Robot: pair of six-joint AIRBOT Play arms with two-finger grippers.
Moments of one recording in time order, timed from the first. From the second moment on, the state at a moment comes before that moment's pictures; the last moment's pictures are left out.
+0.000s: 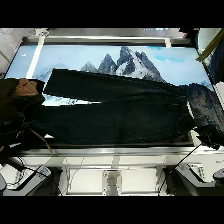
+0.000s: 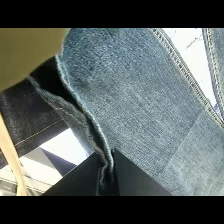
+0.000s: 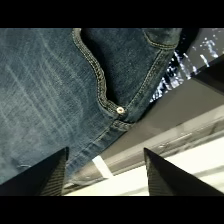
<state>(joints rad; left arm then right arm) 0.88 -1.06 0.74 0.90 -1.28 -1.25 -1.21 -1.04 0.67 -0.93 1.47 0.96</state>
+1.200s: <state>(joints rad) 0.87 -1.06 0.74 0.90 -1.24 -1.25 -1.03 -1.30 0.64 -0.83 1.08 0.97</state>
